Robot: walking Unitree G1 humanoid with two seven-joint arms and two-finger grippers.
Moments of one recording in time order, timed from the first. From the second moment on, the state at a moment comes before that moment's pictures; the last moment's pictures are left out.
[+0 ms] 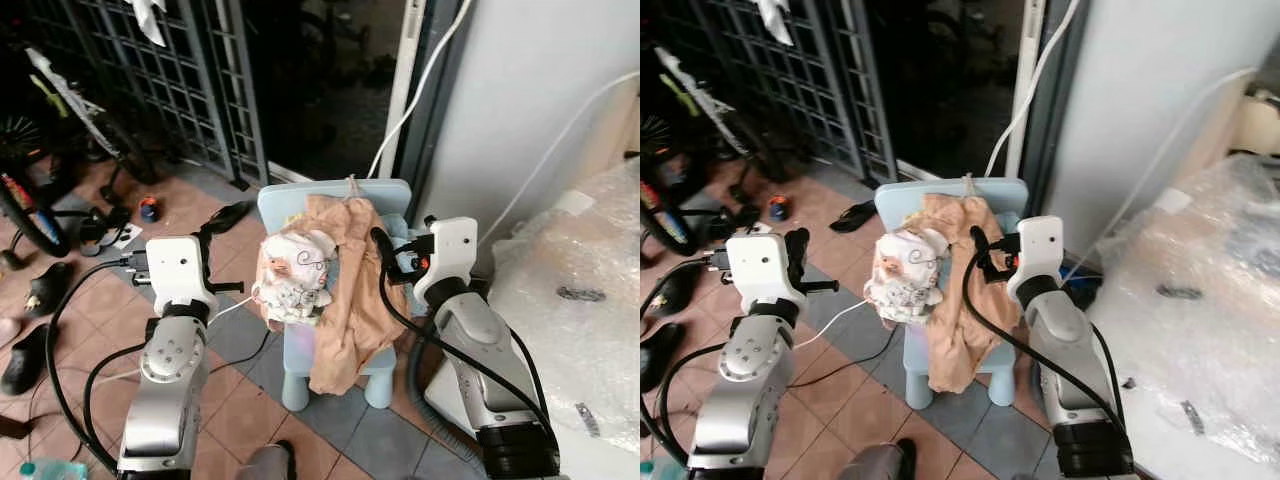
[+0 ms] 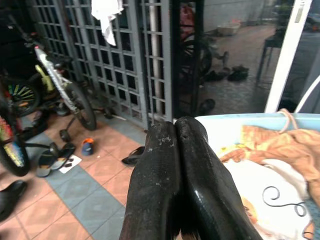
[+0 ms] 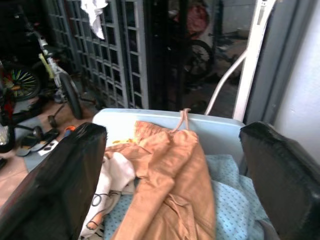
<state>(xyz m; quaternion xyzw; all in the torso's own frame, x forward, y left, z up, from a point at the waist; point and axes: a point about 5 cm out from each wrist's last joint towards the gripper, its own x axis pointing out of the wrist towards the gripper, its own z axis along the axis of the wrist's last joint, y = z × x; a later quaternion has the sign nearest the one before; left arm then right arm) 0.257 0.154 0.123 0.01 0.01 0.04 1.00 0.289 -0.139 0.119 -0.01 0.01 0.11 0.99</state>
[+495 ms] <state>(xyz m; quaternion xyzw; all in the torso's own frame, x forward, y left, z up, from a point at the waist) 0.246 0.171 0.112 0.05 0.01 0.03 1.00 0.278 -0.169 0.109 -0.03 0.03 0.02 1.00</state>
